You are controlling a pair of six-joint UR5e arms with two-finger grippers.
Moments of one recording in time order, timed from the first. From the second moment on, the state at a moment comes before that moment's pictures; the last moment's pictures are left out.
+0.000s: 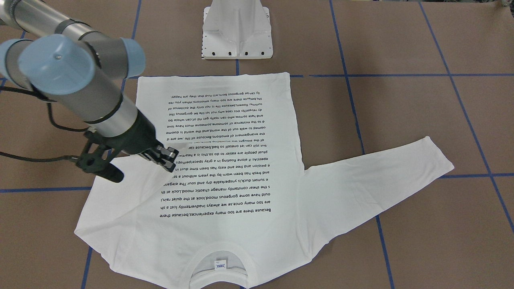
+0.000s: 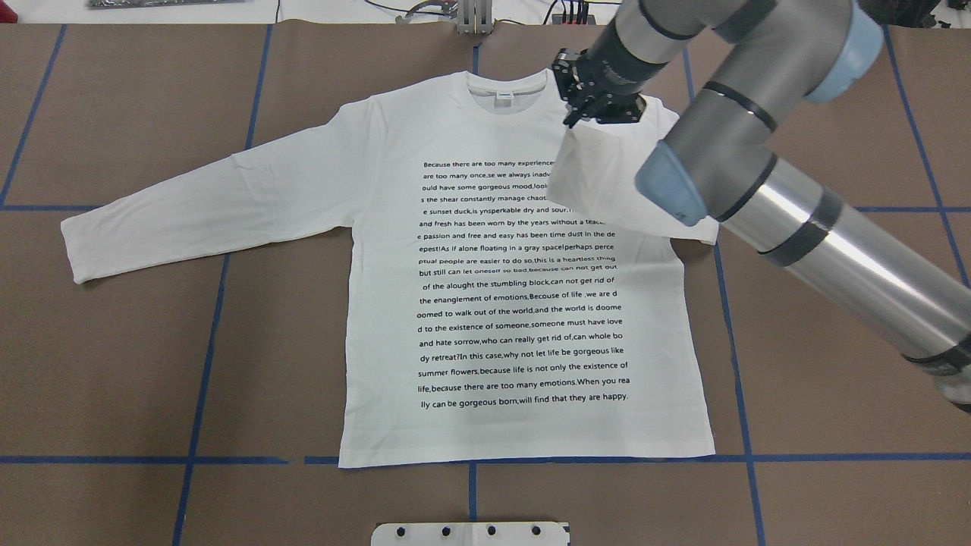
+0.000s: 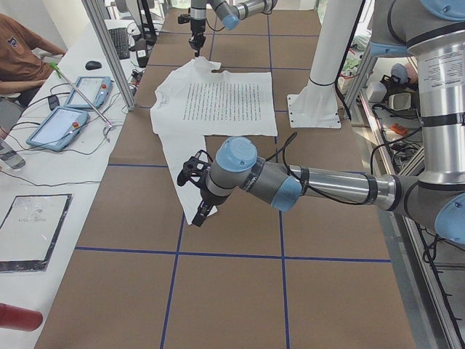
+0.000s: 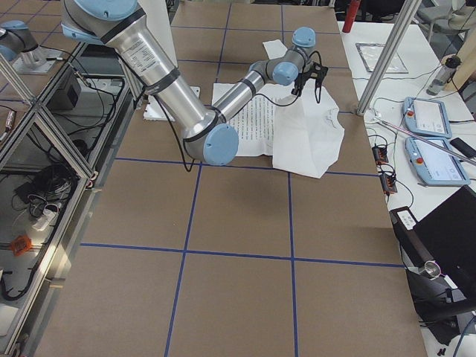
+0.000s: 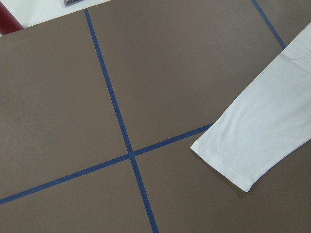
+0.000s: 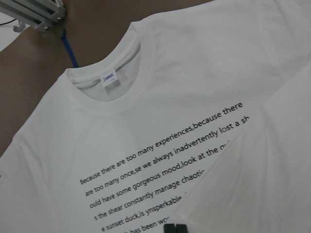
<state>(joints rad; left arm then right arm) -1.59 -1.37 -1.88 -1.97 -2.37 0.01 0.86 -0.75 1.49 -1.37 2.14 1.55</state>
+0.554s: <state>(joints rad) -1.59 -1.37 -1.88 -1.97 -2.37 0.01 0.67 -0.49 1.16 -1.13 1.94 1.71</state>
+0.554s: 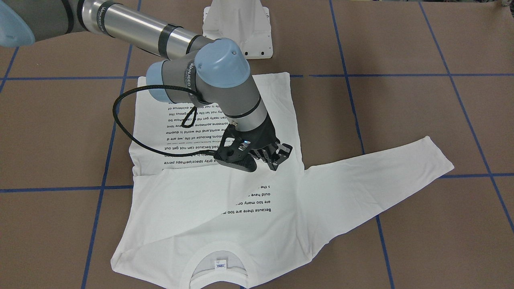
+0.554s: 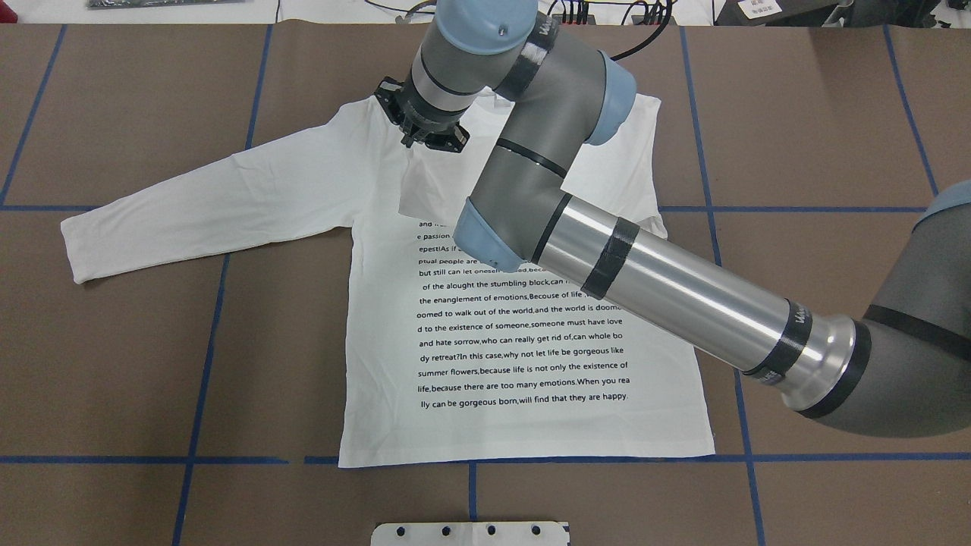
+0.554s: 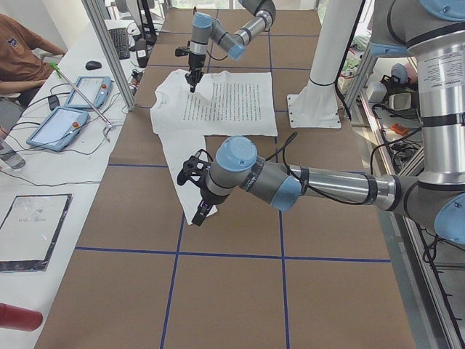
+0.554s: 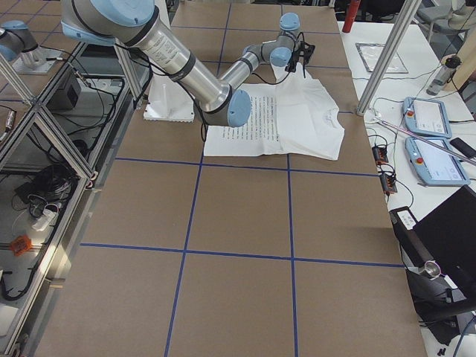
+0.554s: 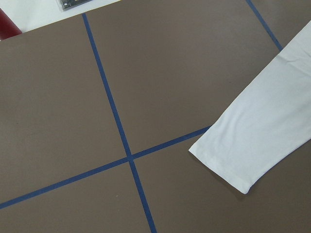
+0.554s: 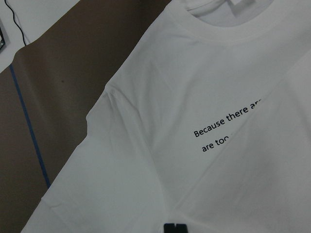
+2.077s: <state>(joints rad) -1.54 -1.41 -1.83 -1.97 -2.37 -0.06 0.61 -0.56 1.27 -1.11 1.85 1.84</state>
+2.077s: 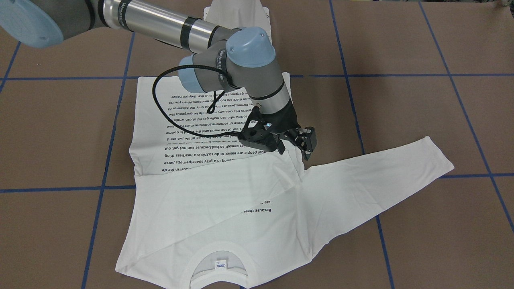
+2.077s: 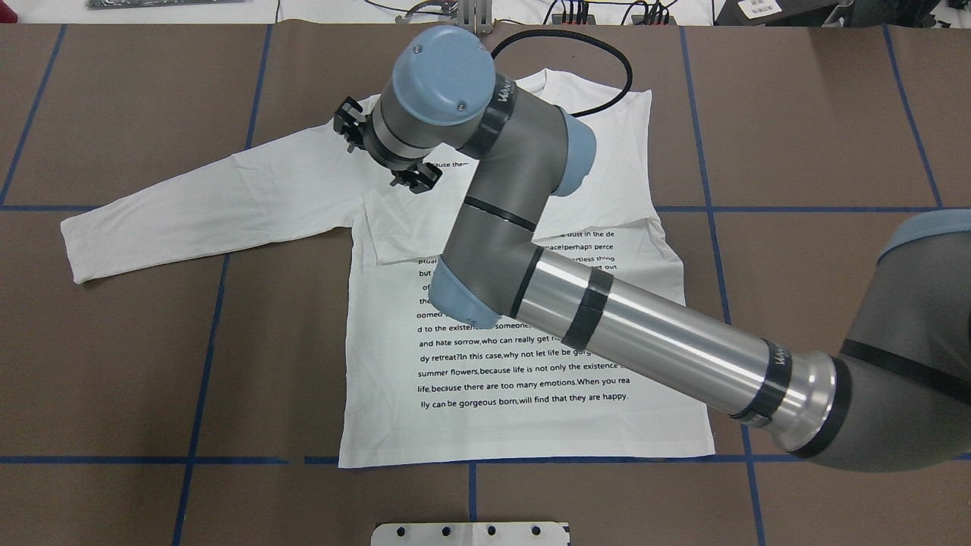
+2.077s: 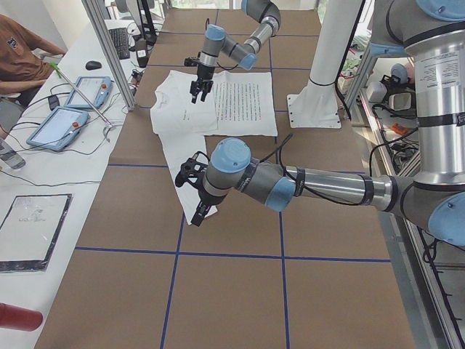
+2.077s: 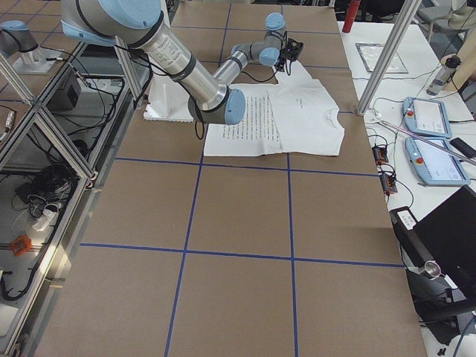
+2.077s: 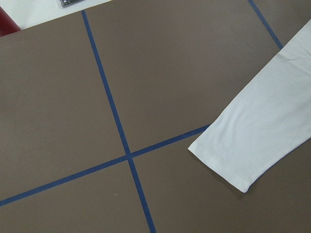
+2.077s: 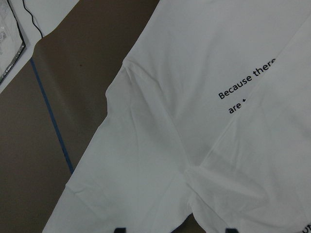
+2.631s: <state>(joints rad) -1.43 -1.51 -1.56 -2.29 -2.36 -0.41 0.82 -1.11 1.77 -1.15 2.10 1.70</state>
